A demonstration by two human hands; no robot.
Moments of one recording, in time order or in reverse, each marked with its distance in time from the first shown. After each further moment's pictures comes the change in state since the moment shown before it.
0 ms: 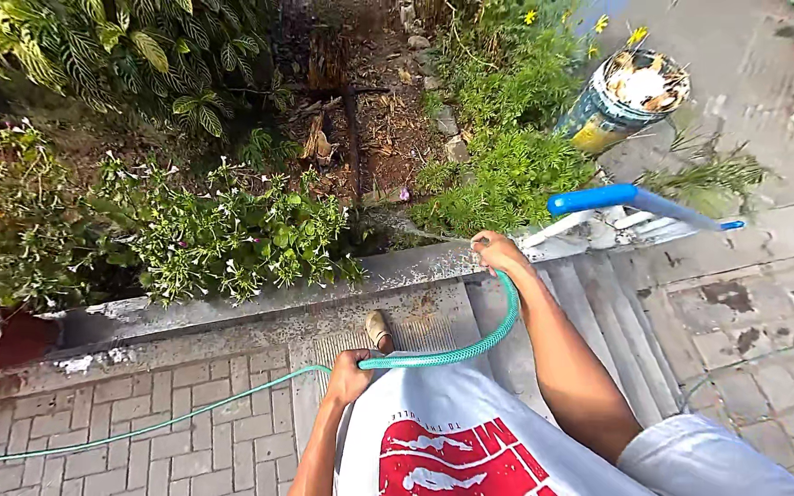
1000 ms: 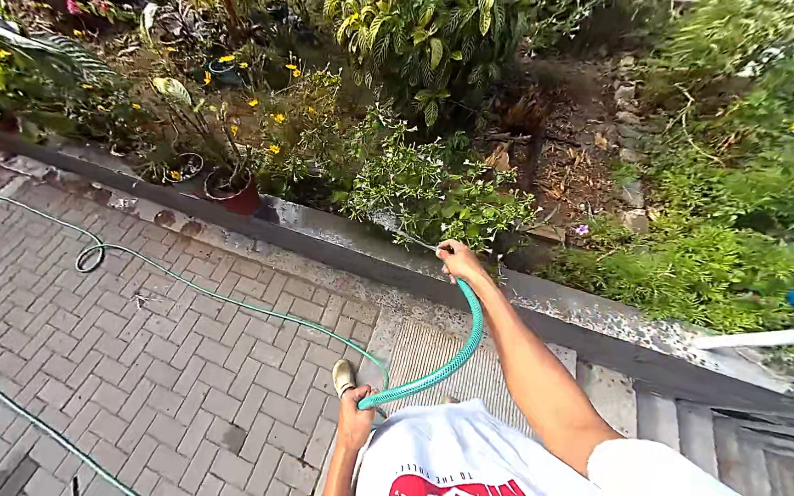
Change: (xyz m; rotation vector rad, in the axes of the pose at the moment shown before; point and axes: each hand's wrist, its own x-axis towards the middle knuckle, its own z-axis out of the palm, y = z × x) left_hand -0.378 -0.224 -0.070 -0.444 0.833 -0.007; right_hand -0.273 -0.255 0.400 -0.086 -0.314 -0.498
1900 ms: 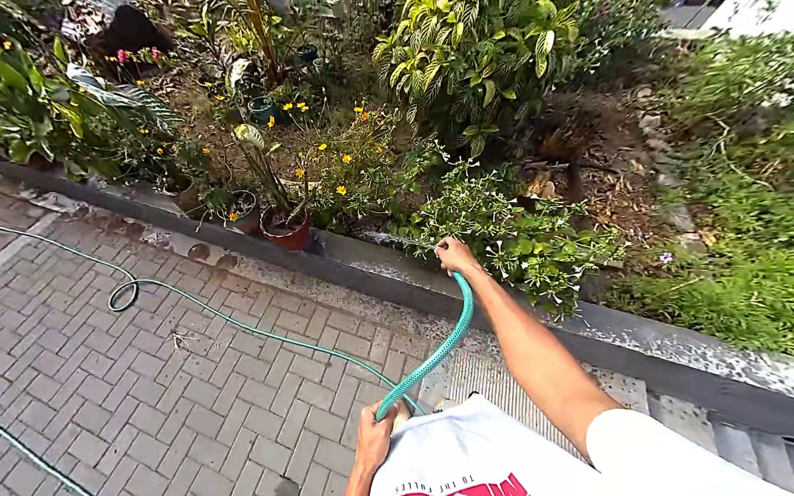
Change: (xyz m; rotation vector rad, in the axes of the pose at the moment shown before) left_hand 0.115 -0.008 -0.245 -0.195 -0.086 -0.172; right_hand 0.094 -0.244 0.179 -0.148 0.068 0.024
